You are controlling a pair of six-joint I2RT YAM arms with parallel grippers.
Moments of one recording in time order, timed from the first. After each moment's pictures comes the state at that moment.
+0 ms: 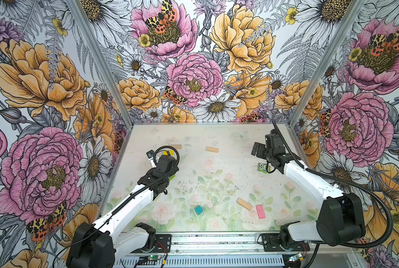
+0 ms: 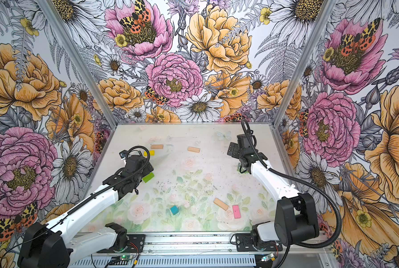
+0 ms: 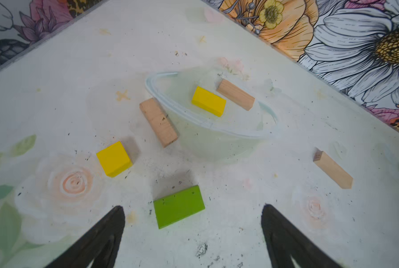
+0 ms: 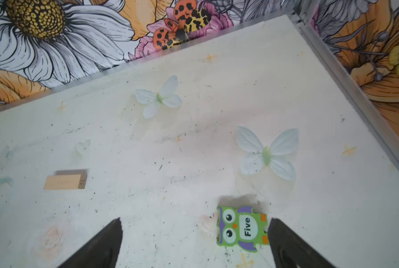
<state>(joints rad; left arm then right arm) -0.42 1.09 0.69 -0.41 -0.51 -0.84 0.22 1.38 1.00 -0.40 0.19 0.42</state>
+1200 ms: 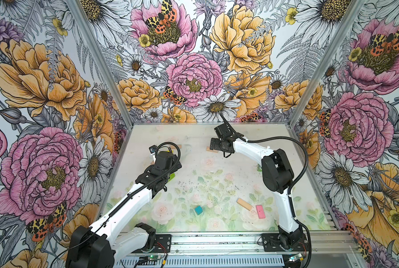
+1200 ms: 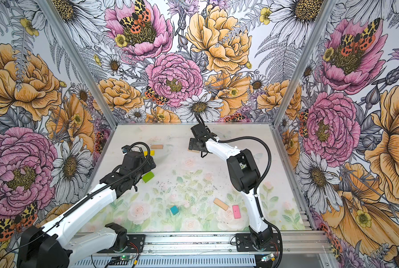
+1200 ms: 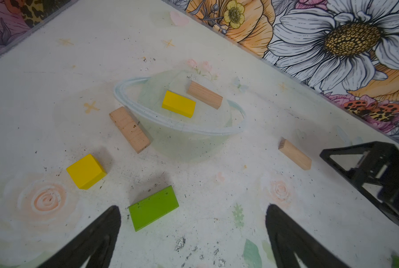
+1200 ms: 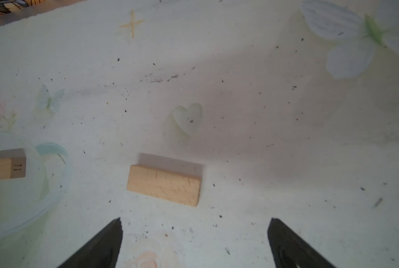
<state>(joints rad) -0.41 1.05 0.73 -0.37 -0.39 -0.72 0.53 2.24 1.86 -0.63 0.15 0.61</state>
